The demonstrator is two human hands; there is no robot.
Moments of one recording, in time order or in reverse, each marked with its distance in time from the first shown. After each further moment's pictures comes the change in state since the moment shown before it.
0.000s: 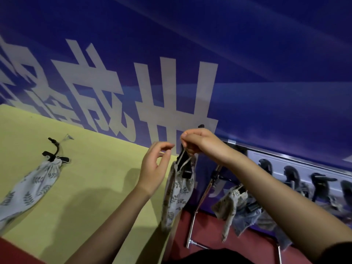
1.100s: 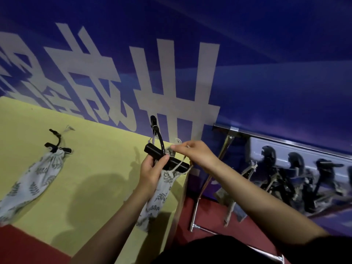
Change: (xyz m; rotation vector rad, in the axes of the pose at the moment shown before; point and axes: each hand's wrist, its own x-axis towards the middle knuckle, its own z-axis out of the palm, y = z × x) left_hand -0.037 -0.040 0.005 -0.421 0.059 -0.463; right_hand -0.001 0.058 0.037 -0.049 0.200 0.266
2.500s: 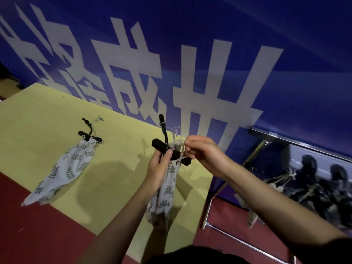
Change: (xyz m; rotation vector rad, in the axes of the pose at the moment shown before) left_hand 0.007 0.027 -0.095 0.166 0.075 -0.043; right_hand 0.015 -0.045 0.087 0.529 -0.318 -0.200
